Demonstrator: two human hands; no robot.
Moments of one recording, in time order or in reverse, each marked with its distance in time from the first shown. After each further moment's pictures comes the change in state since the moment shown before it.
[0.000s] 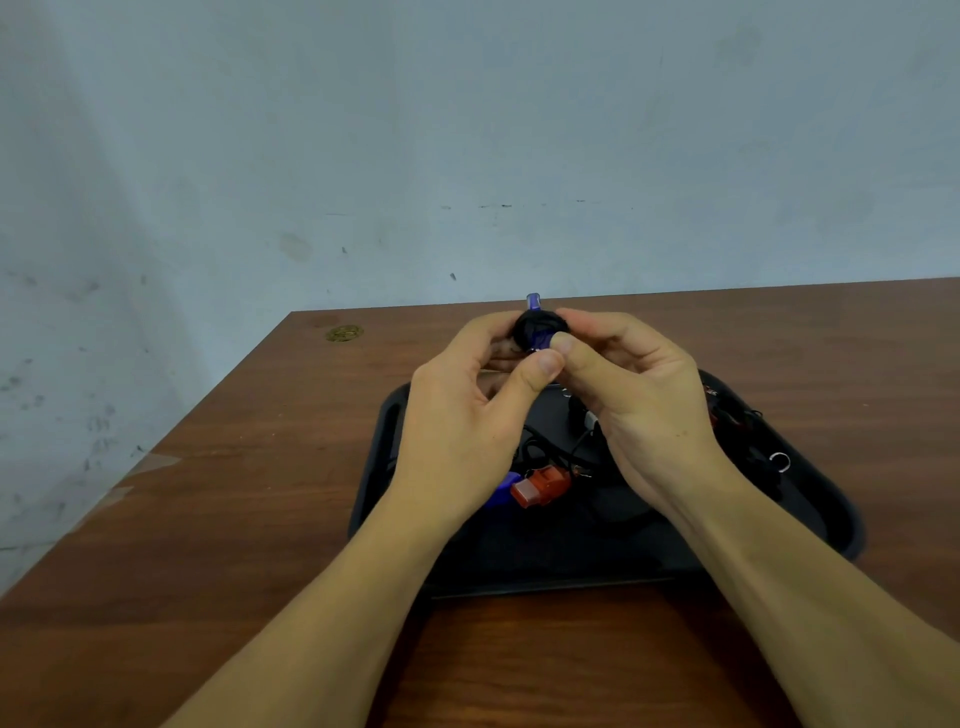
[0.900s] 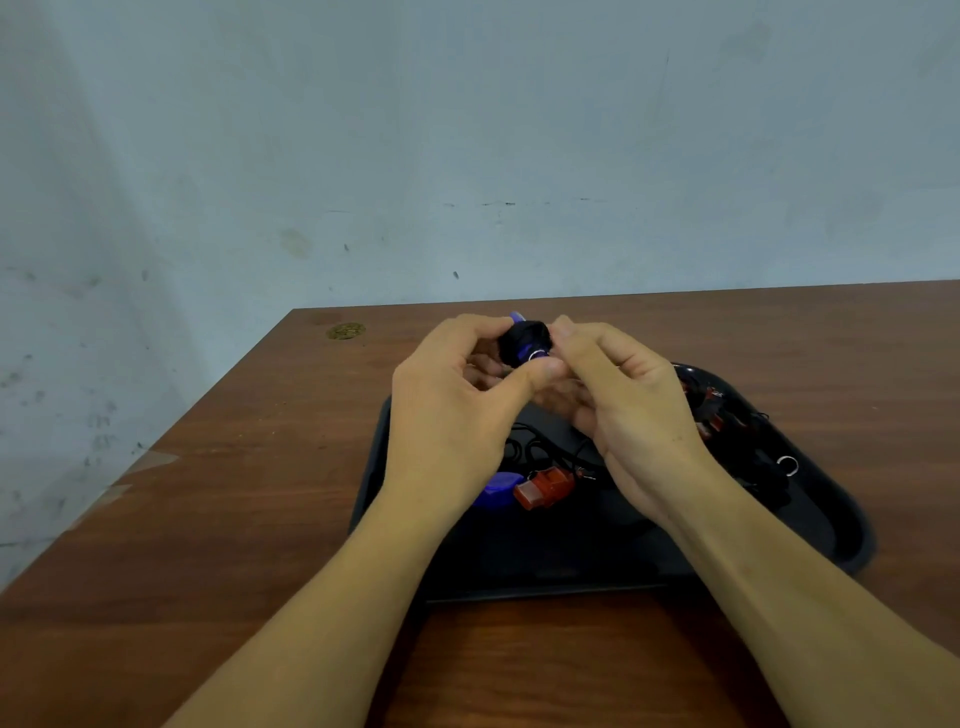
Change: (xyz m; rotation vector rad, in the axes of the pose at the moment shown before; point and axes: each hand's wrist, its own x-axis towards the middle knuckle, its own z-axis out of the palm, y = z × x) left_hand 0.004 -0.010 -0.003 0.158 0.124 -0.021; right_hand -0.001 0.004 0.007 -0.062 -0.007 0.160
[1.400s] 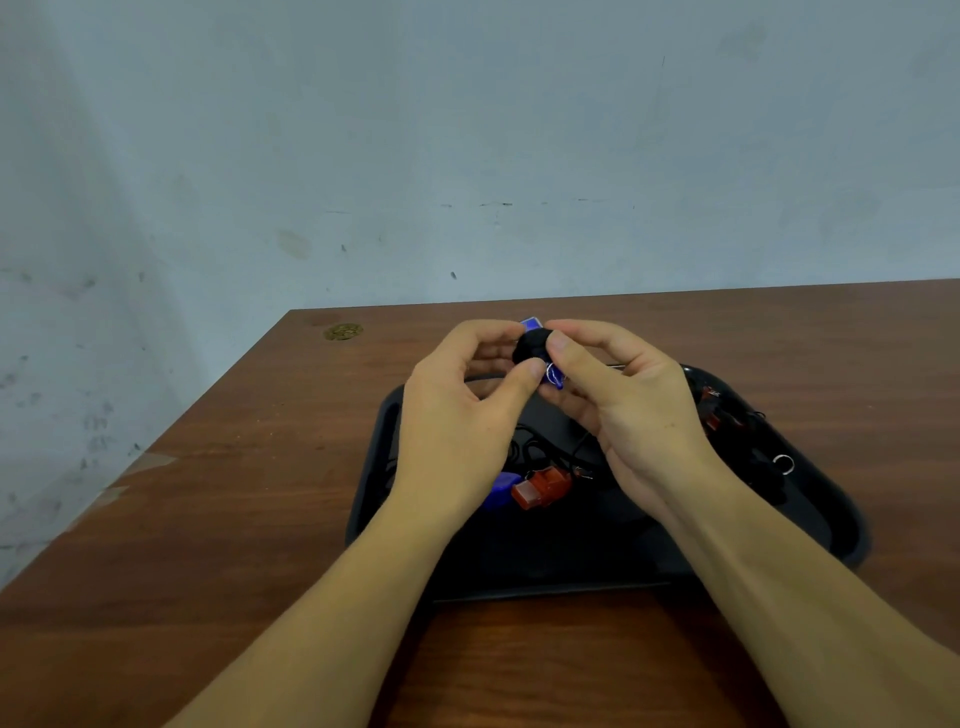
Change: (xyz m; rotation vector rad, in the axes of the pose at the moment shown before) left_hand -0.001 0.000 0.005 -0.113 -0.045 -0.040; right_hand 0.001 -0.001 -0.002 0.050 0.069 0.011
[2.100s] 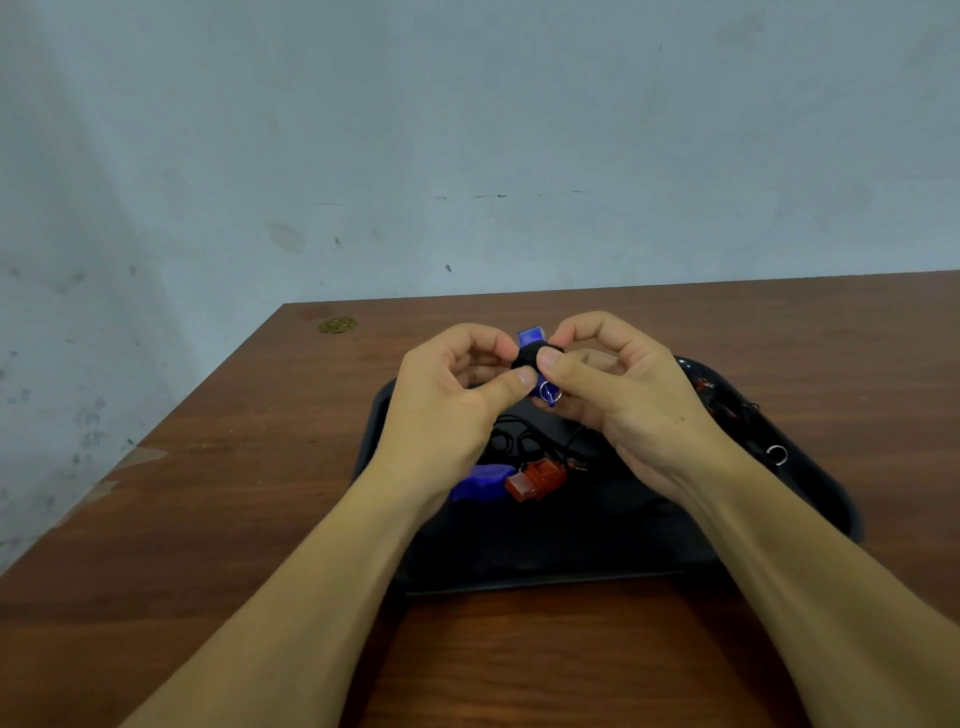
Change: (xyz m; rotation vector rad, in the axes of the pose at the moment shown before) left_hand 0.007 -0.011 -0.008 -0.194 -0.139 -0.195; right_hand 0.008 0.000 -0.018 -0.153 -0.194 0.034
